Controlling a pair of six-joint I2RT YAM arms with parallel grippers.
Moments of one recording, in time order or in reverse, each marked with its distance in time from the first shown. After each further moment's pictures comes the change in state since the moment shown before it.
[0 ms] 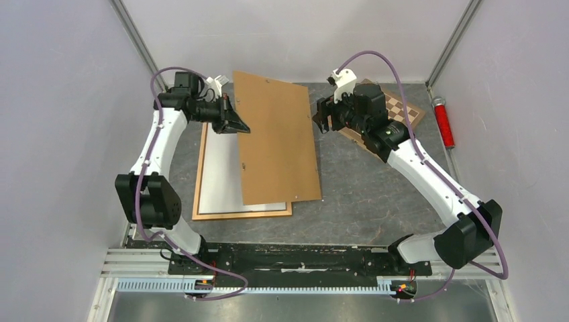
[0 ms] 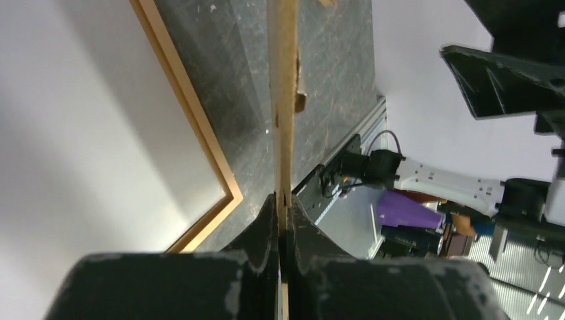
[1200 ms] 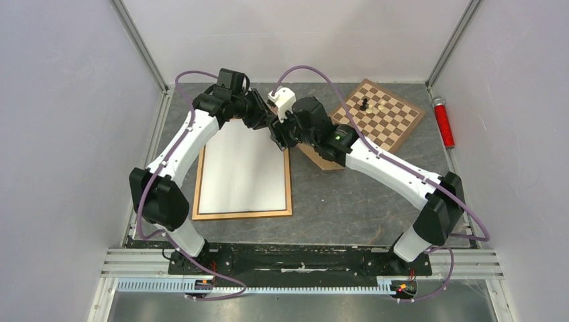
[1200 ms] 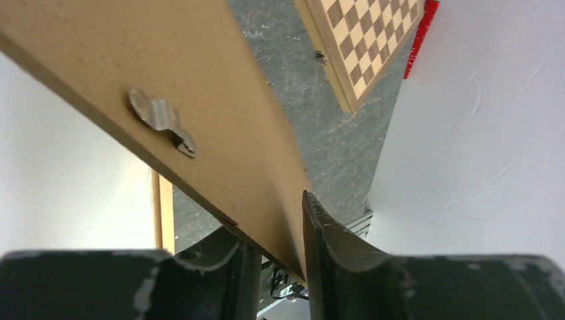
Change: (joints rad) left arm -0.306 0.029 0.071 0.176 -0.549 -0.587; right arm 0.330 0.231 0.157 -0.023 0.130 -0.014
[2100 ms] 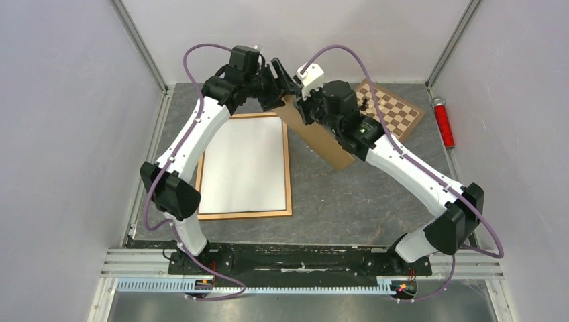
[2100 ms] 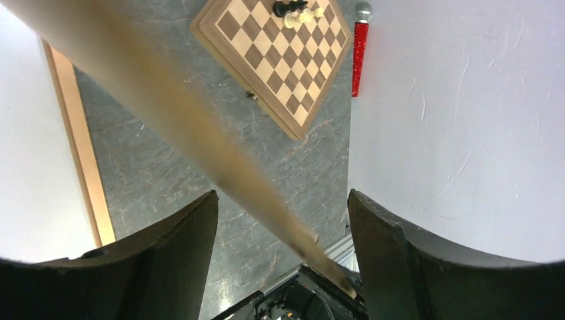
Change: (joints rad) left arm -0.107 0.136 0.346 -0.022 -0.078 0.008; right arm -0.140 -0.116 -0.018 0.123 0.029 -0.080
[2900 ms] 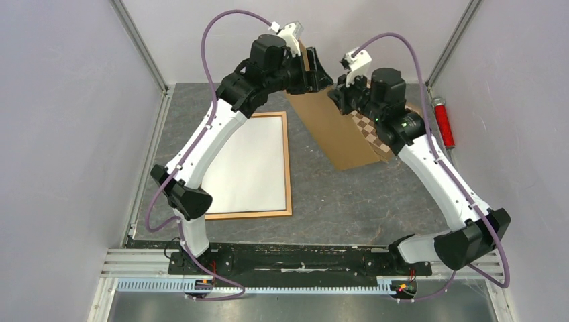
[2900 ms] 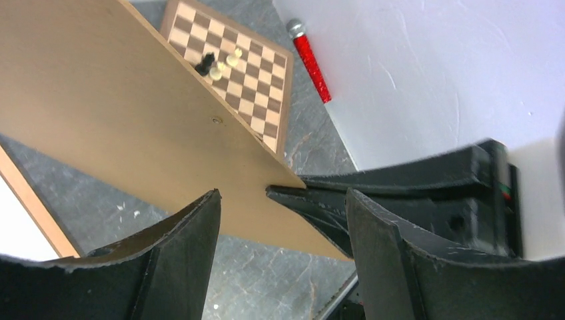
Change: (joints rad) left arm -0.201 0.064 0.288 0.053 -0.114 0.312; right arm -0.298 -0.139 -0.020 -0.114 -0.264 0.044
